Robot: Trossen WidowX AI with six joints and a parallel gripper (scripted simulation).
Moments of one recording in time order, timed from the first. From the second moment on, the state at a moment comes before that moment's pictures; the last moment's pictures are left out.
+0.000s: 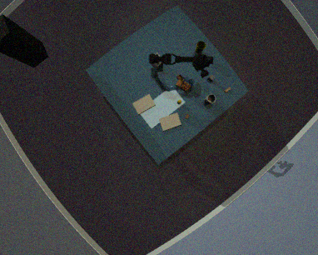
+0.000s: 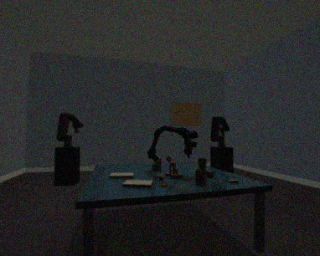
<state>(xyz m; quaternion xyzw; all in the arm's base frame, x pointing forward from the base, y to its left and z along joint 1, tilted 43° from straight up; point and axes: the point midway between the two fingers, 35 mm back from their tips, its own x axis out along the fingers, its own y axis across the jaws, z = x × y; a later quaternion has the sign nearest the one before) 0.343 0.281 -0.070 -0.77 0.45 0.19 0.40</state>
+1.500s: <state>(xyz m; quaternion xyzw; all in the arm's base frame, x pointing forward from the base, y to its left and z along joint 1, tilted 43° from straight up) 0.510 0.328 0.030 -0.46 0.38 0.09 0.80</state>
